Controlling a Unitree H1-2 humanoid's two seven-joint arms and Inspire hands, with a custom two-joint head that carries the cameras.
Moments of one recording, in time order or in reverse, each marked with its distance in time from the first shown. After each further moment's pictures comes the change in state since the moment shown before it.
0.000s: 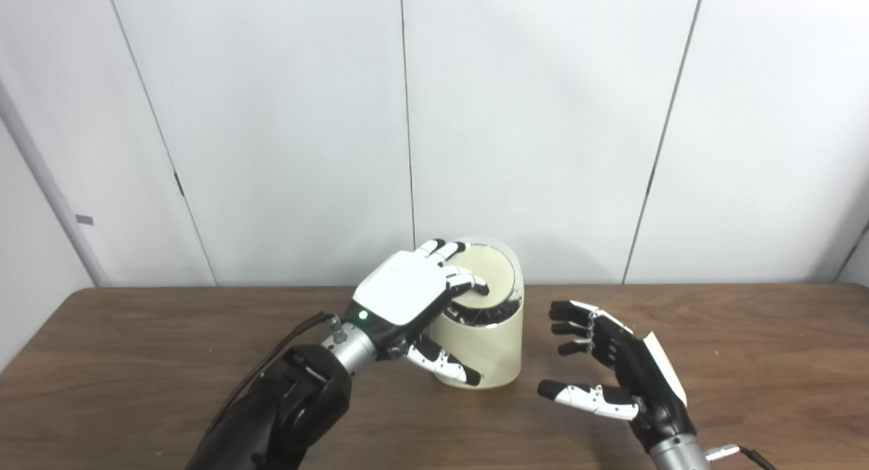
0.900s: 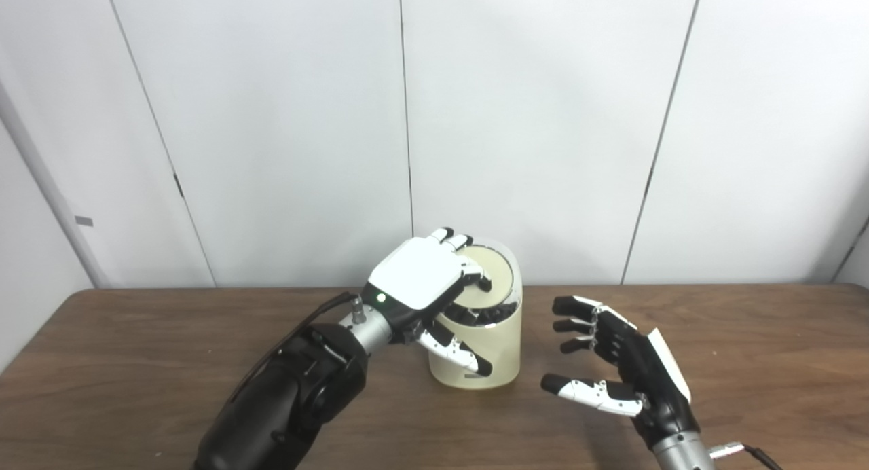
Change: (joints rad) left arm -0.071 -0.004 -0.042 0.024 0.028 0.052 -0.074; right arm 0.001 0.001 -0.005 -0.022 0.007 0.023 -0.002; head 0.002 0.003
